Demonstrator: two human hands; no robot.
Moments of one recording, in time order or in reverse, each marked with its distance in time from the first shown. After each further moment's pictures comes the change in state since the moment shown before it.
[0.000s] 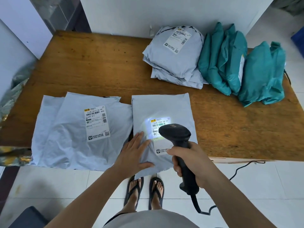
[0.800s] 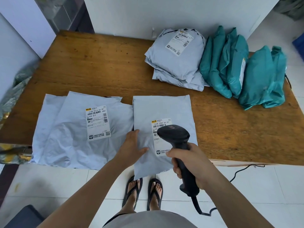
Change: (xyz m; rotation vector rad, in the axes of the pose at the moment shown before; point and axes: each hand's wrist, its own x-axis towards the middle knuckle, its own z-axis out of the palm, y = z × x) left_hand 0.013 0.014 -0.033 -0.521 0.033 -0.395; right_hand -0.002 -0.004 0.002 -0.045 -0.021 0.005
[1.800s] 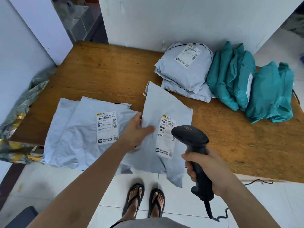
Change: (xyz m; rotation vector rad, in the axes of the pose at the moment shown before) left_hand 0.007 0.056 -0.070 -0.714 0.106 0.045; right_hand -0.011 -0.013 -0.015 0.051 -0.025 -0.124
